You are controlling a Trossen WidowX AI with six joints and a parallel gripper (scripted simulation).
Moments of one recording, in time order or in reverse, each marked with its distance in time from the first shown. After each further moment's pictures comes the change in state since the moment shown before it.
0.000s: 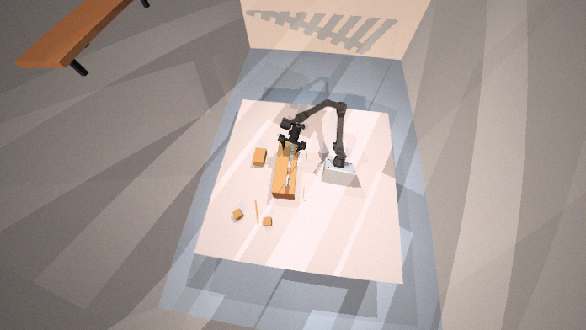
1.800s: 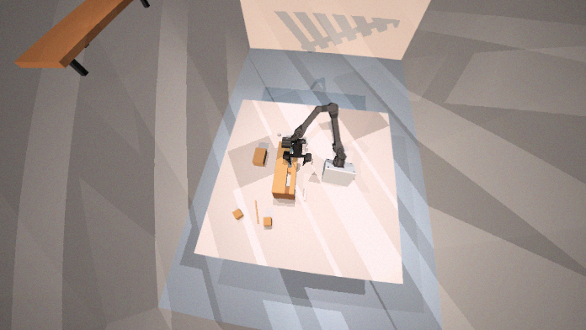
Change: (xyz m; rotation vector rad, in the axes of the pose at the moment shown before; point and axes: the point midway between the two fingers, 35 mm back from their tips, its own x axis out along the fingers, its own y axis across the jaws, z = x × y) arm 0.072 -0.072 -0.023 -0.110 -0.141 -0.221
